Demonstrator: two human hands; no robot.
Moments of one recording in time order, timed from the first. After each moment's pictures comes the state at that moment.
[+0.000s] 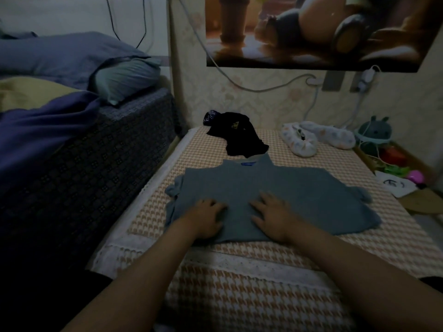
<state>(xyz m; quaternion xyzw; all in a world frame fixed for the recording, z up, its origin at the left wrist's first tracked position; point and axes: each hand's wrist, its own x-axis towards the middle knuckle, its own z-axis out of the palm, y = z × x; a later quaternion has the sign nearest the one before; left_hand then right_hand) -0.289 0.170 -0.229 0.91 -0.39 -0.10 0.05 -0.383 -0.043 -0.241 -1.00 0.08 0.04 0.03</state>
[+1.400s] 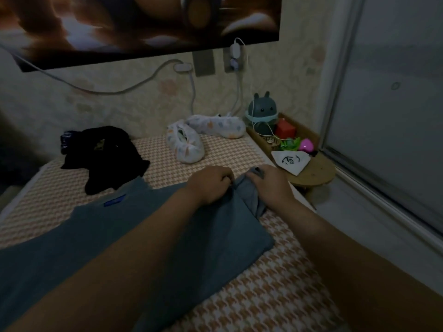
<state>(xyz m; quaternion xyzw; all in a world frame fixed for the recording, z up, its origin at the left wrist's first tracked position) -0.276 -0.252 -0.219 0.79 -0.59 -0.06 0.16 -0.424 -0.364 -0.256 -0.82 0.35 -0.31 0.35</state>
